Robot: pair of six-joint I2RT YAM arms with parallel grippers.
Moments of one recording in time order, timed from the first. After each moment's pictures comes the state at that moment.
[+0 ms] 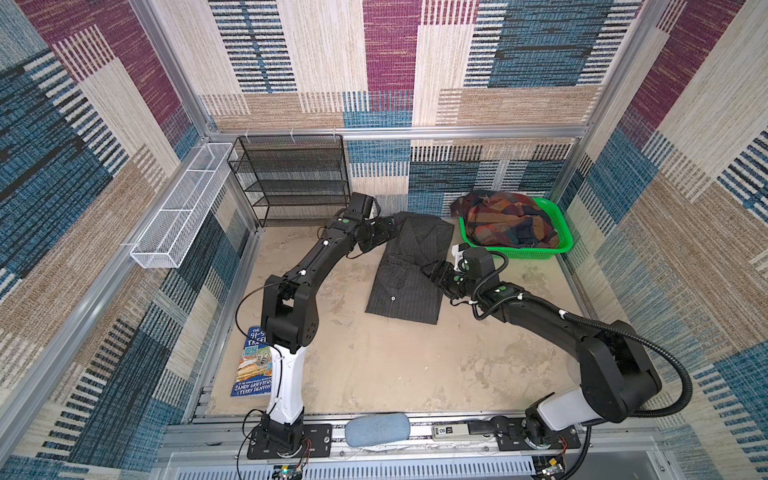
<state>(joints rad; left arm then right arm) -0.38 2.08 1.90 -0.63 0.26 -0.69 0.48 1.52 0.95 0.01 -0.31 0.97</state>
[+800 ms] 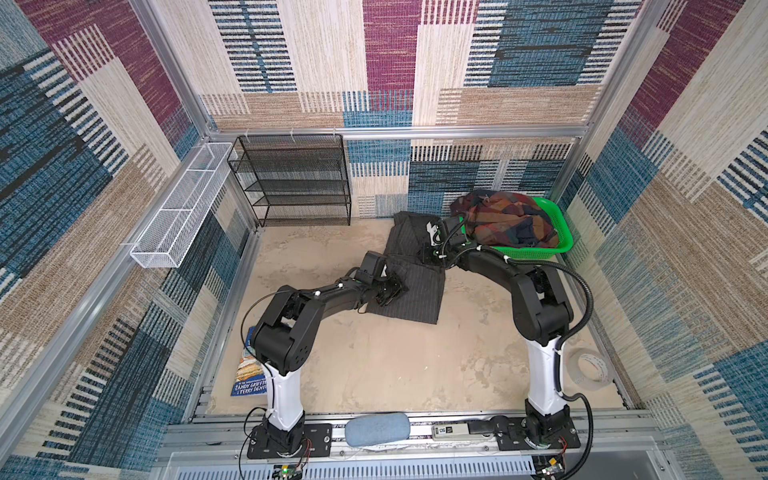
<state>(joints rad) -0.54 1.97 1.18 0.05 0.42 -1.17 0.37 2.15 1.63 -0.29 -0.19 0.40</state>
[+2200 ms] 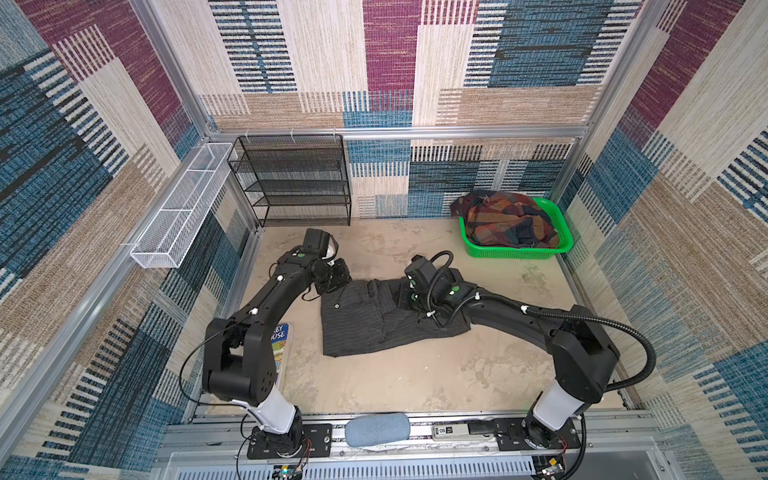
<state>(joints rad) -0.20 1.58 1.21 -0.71 0.28 -0.59 0.81 1.70 1.24 -0.32 -0.02 0.82</state>
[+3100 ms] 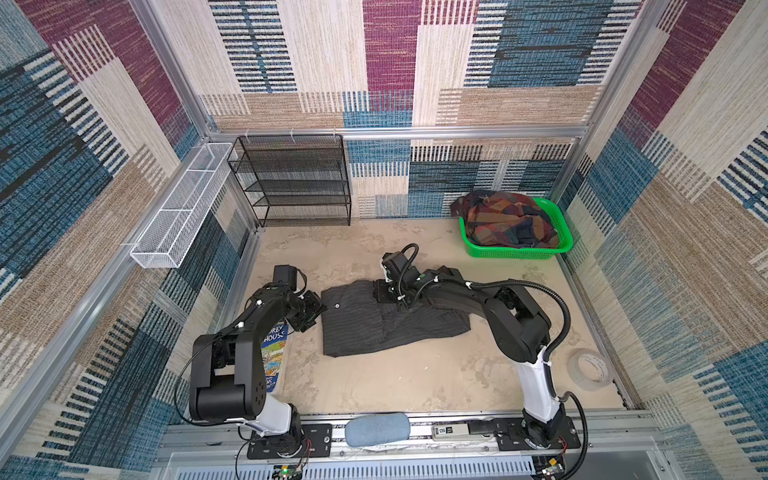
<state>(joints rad) 0.05 1.54 0.89 -0.56 0.35 -0.69 0.76 2.11 1.51 -0.27 -0.15 0.65</state>
